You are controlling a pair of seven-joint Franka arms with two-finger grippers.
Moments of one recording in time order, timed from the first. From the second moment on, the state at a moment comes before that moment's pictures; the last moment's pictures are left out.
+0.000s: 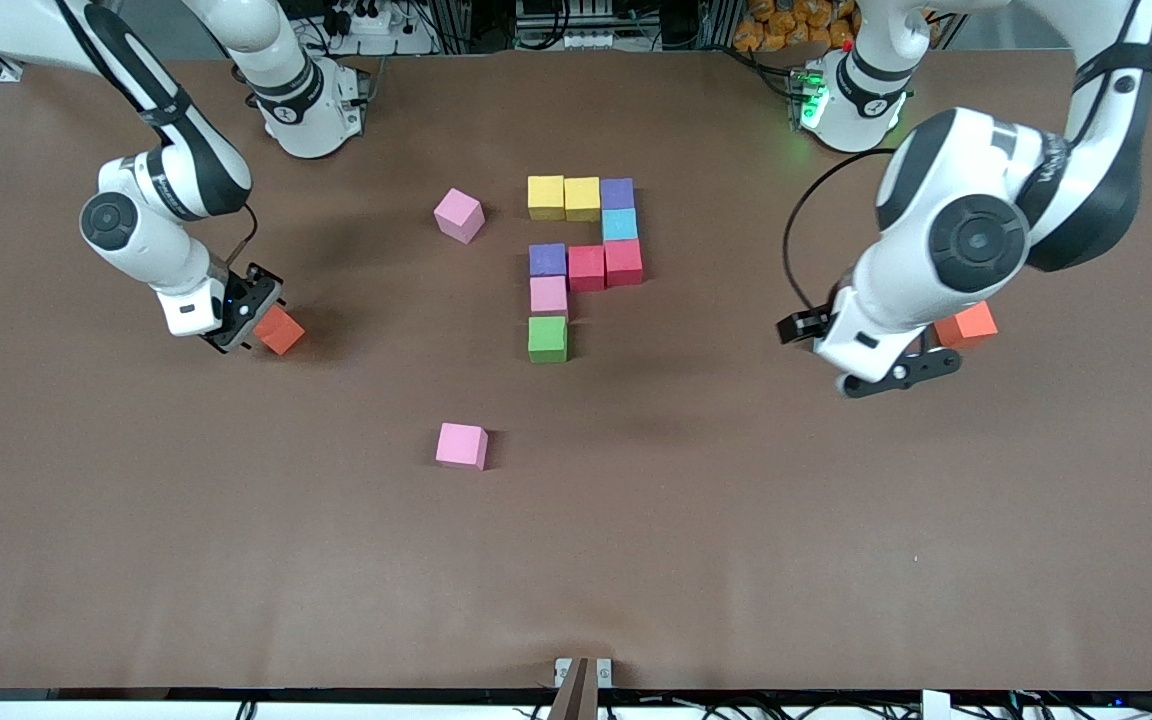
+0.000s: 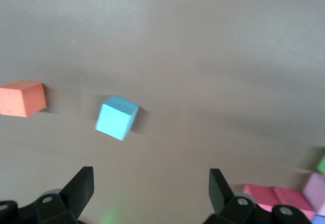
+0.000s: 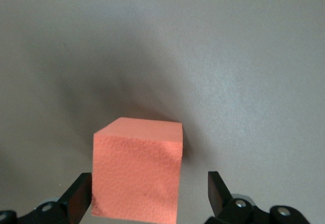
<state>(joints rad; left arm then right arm) -0.12 0.22 -0.23 -1.73 0.03 1.73 -0.56 -1.06 0.27 0.93 -2.56 -0.41 2.65 -0.75</state>
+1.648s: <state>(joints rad) 0.04 0.14 -0.23 -2.28 0.07 2.17 -0.14 -1.05 0.28 0.93 -2.54 -0.41 2.65 -0.75</state>
